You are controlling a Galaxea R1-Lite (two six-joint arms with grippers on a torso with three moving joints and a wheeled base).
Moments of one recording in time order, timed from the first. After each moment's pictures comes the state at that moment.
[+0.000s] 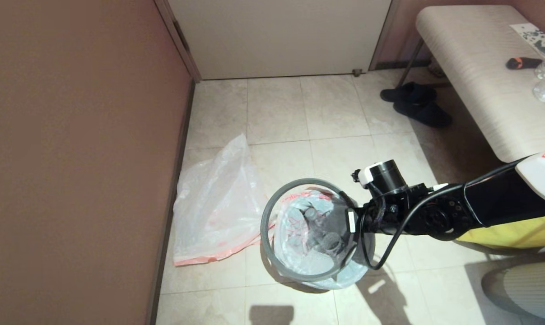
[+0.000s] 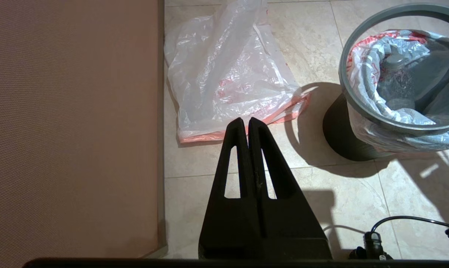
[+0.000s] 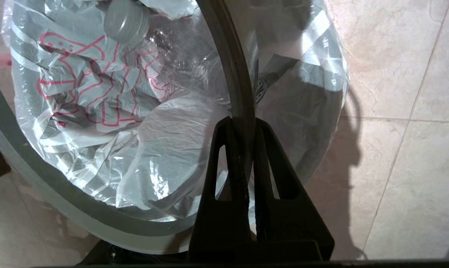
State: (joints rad) left arm 0.00 0.00 -0.01 0.02 0.00 -0.01; right arm 0.50 2.04 -1.21 -0.08 -0.20 0.33
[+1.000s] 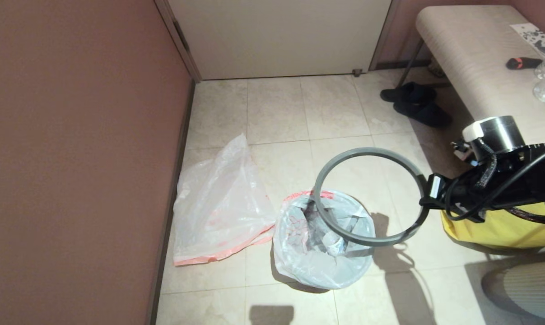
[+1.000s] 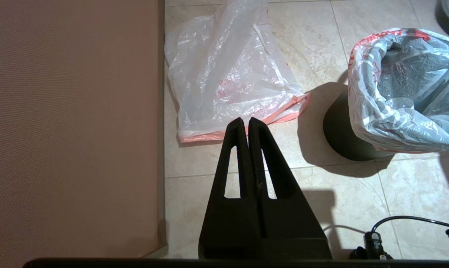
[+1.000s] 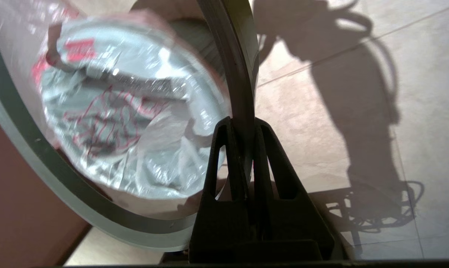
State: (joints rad) left arm 0.00 0.00 -0.01 0.02 0.00 -0.01; right arm 0.14 1.75 -1.20 0.22 0.02 0.58
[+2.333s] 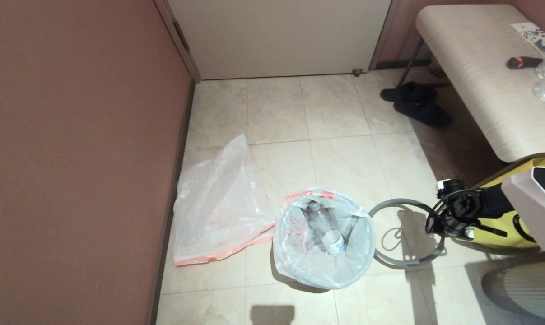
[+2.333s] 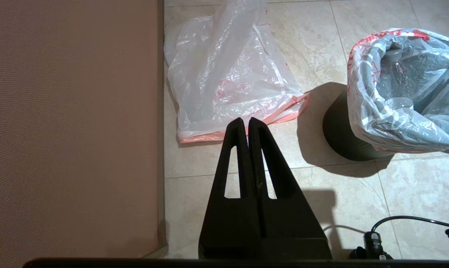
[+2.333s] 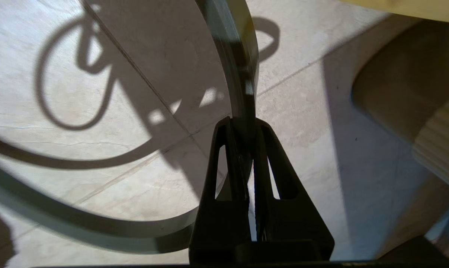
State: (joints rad) left arm 0.00 0.00 -0.01 0.02 0.00 -0.01; right arm -0.15 2.63 -1.77 0.17 -0.25 0.22
